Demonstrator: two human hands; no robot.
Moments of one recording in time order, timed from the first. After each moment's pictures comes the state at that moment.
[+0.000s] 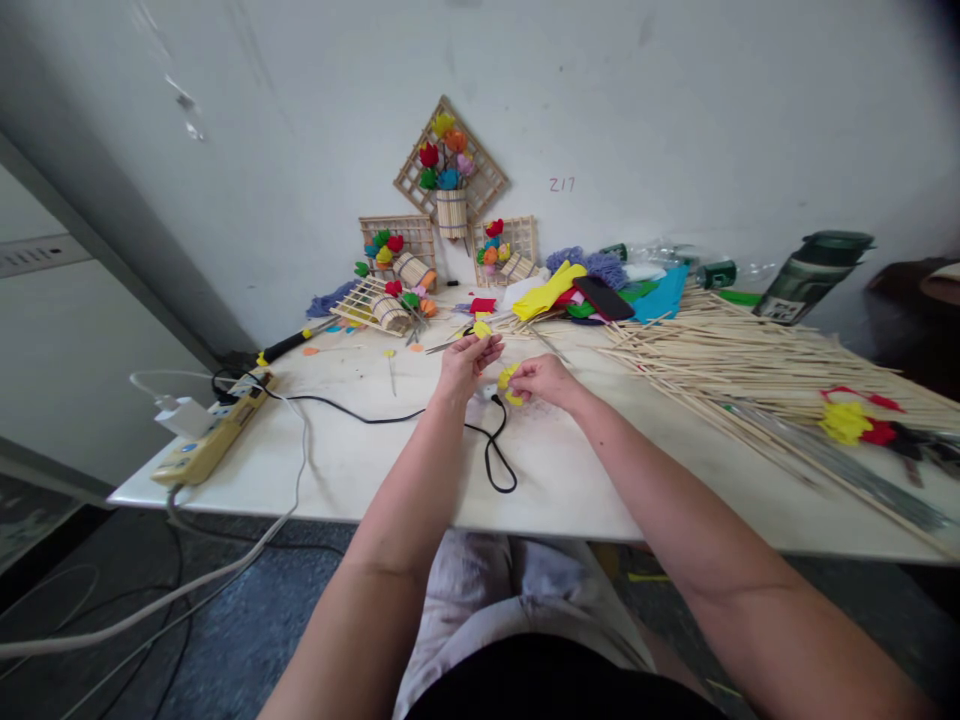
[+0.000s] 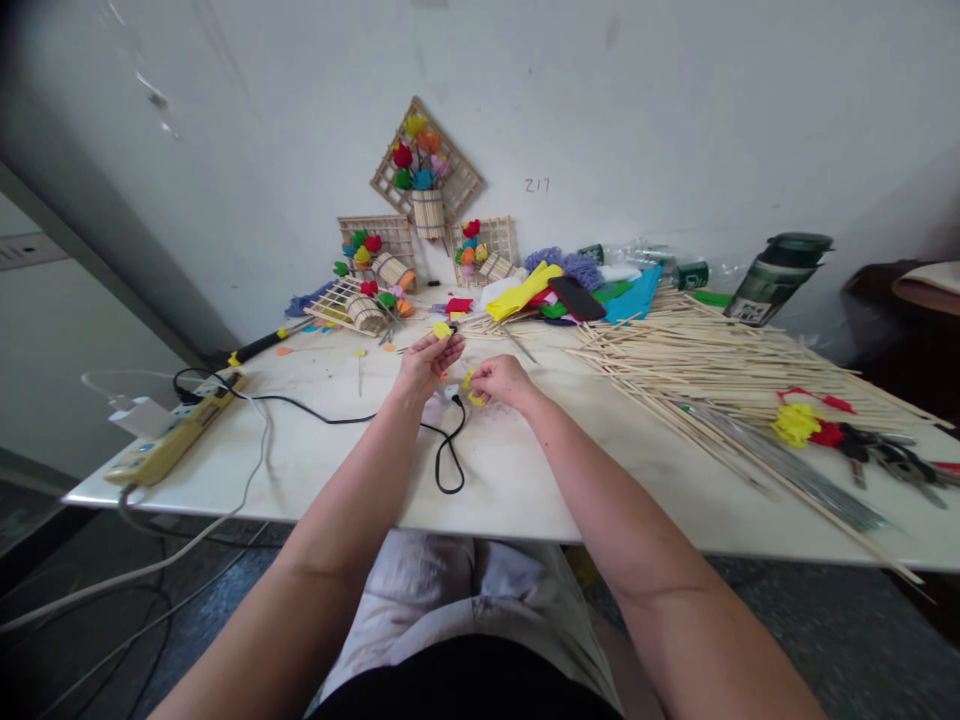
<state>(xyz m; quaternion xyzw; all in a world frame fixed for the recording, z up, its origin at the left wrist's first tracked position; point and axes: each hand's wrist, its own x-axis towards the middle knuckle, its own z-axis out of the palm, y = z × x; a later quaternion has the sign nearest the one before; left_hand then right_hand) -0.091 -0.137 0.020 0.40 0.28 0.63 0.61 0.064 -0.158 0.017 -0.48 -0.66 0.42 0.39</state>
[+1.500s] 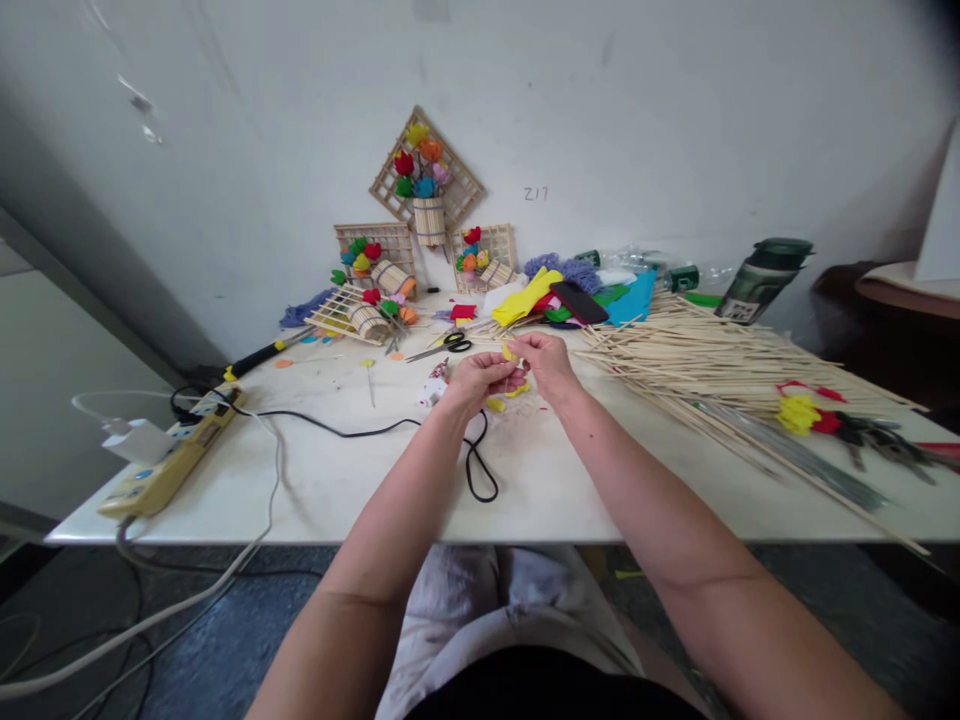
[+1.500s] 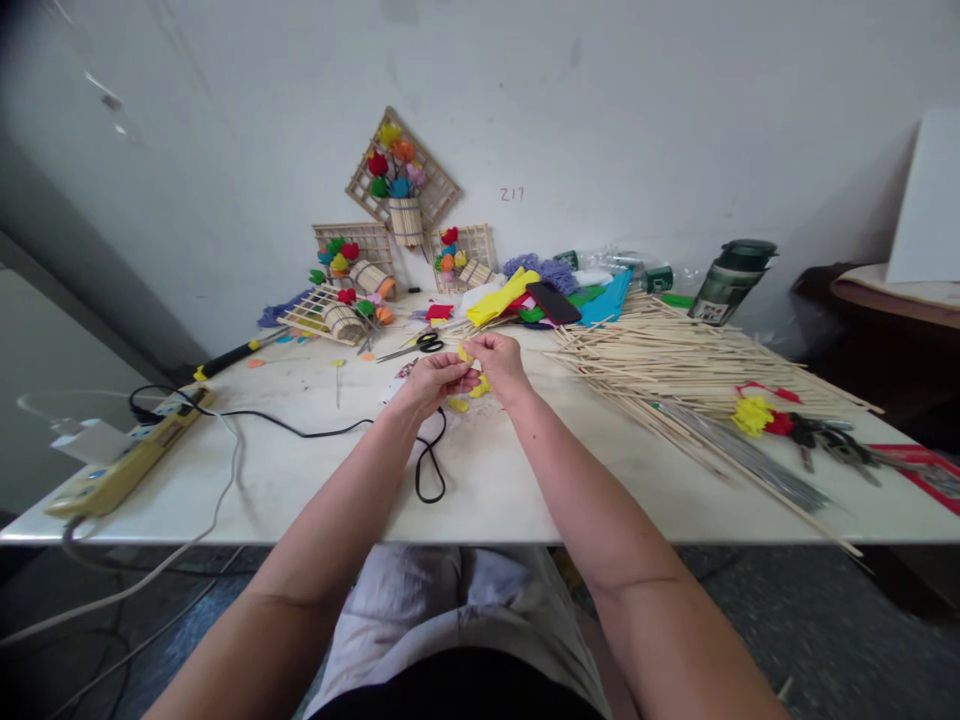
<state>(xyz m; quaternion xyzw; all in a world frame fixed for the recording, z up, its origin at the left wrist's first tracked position) -0.059 -0.163 0.033 0.49 0.30 0.45 0.68 0.070 -0.154 0.042 -0.42 -0.50 0.41 0.64</state>
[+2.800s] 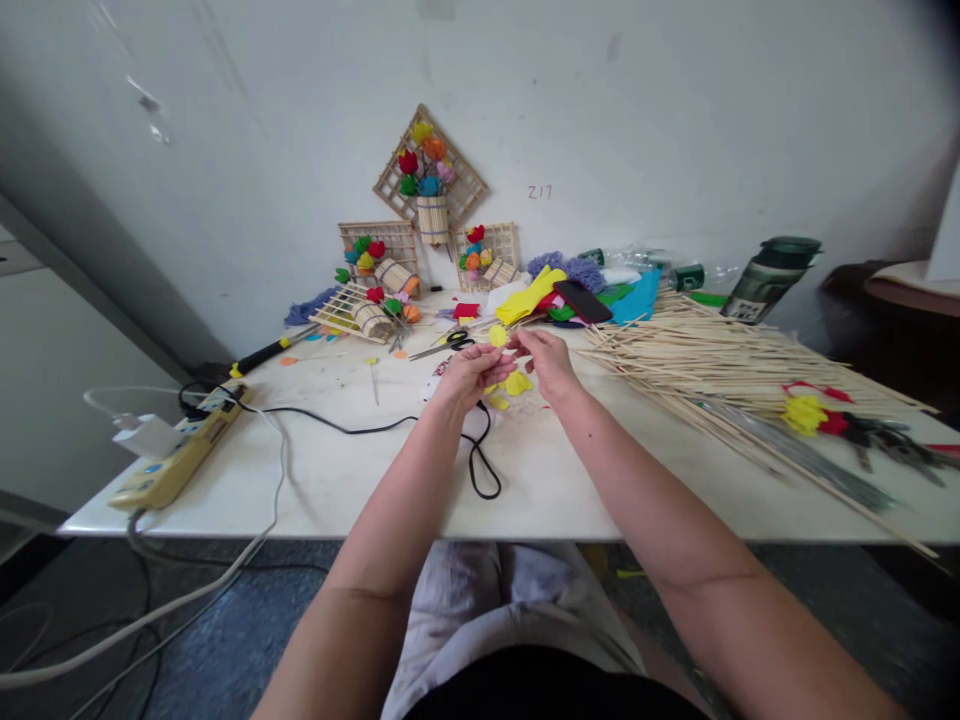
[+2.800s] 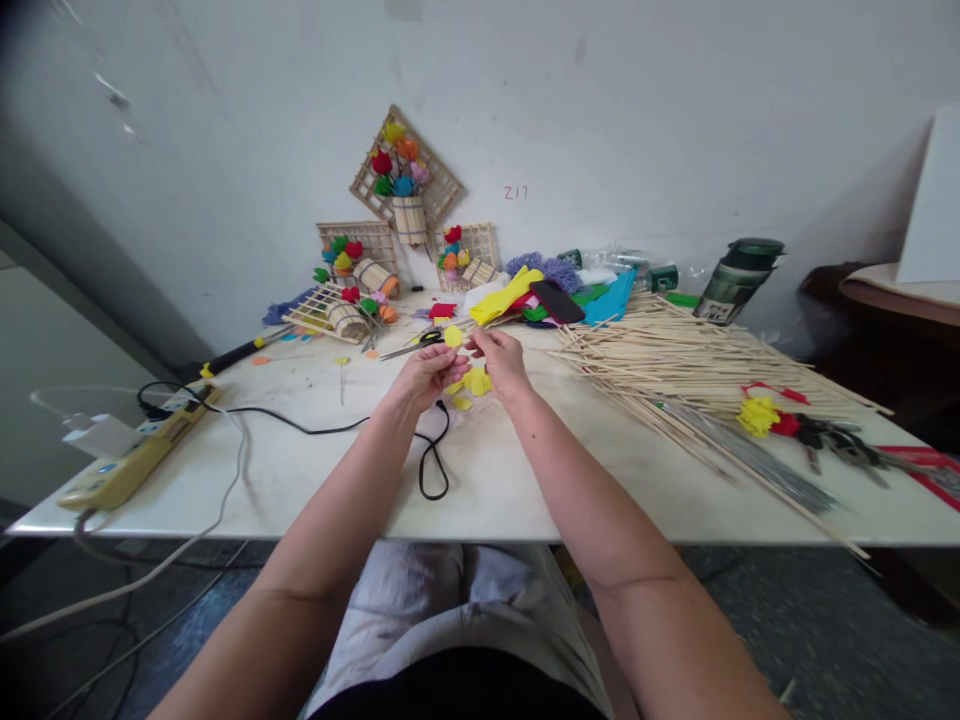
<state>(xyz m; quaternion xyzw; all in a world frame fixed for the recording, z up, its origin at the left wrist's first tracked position) -0.068 -0.160 0.040 0.41 0.30 0.51 0.69 0.067 -0.157 0.045 -0.45 -0.47 0.42 0.64</state>
